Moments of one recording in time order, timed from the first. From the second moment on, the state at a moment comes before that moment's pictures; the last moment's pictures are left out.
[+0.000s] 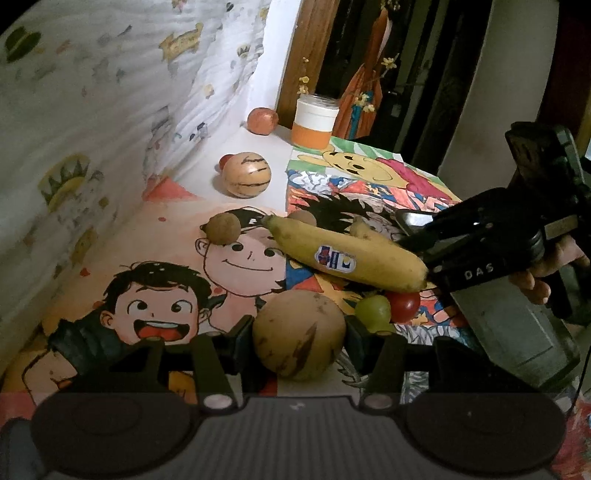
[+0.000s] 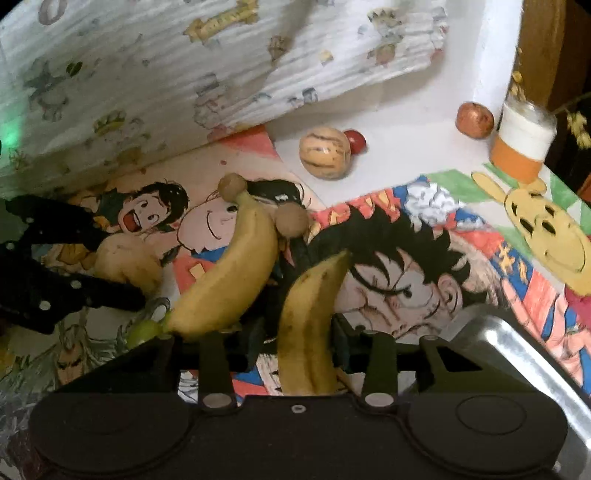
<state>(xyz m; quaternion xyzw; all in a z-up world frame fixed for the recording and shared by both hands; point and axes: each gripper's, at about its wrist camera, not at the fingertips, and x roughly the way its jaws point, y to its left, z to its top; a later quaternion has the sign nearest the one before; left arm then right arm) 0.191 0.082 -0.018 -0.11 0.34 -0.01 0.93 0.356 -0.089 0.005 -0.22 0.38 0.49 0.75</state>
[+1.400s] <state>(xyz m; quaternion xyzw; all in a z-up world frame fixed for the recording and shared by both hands) 0.319 -0.047 0.027 -0.09 0.31 -0.07 0.95 0.373 -0.270 0.025 -0.06 0.30 0.27 0.92</state>
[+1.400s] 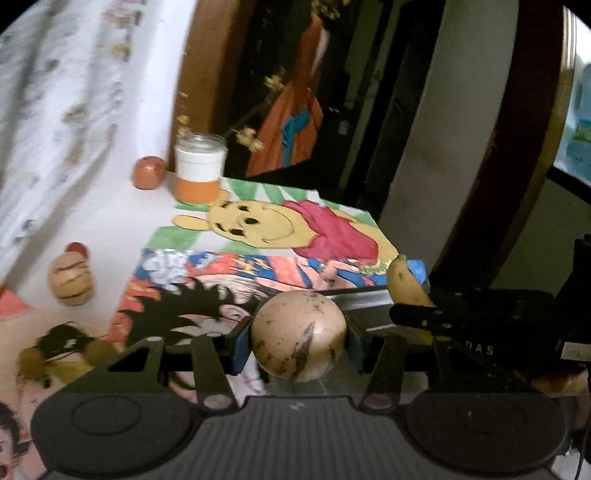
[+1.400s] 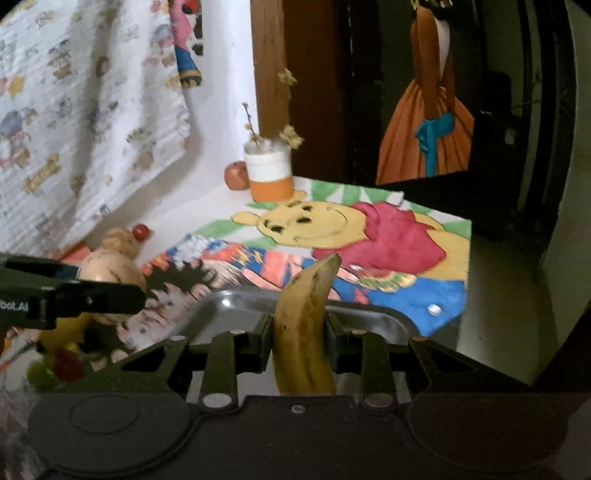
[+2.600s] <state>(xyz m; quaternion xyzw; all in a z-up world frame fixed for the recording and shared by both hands) 0.354 -0.085 -0.020 -0.03 0.36 -0.10 0.93 0.388 -0.284 -0.005 -0.06 0.32 0.26 0.91</state>
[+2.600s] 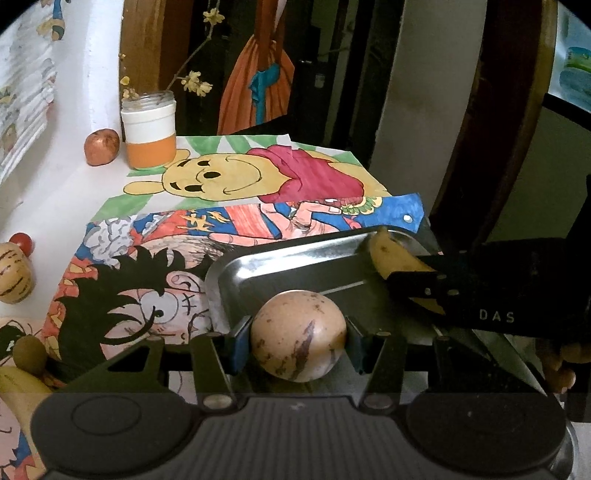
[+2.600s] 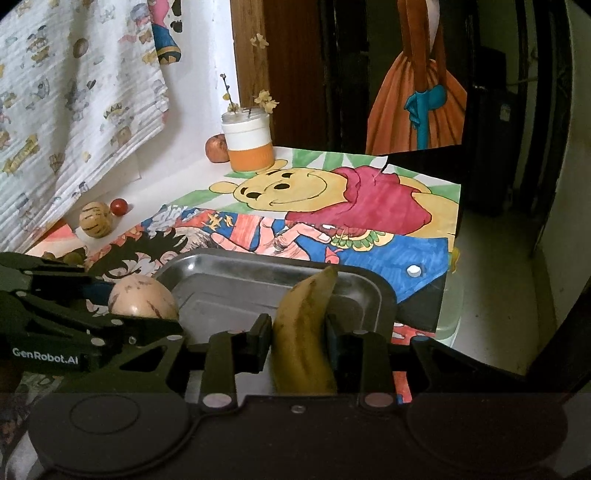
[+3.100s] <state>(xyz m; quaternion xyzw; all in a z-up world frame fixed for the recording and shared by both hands) 0.332 -0.079 0.004 -0.04 0.33 -0.09 0.94 0.363 -0.295 0.016 -0.05 0.29 0.24 0.92</state>
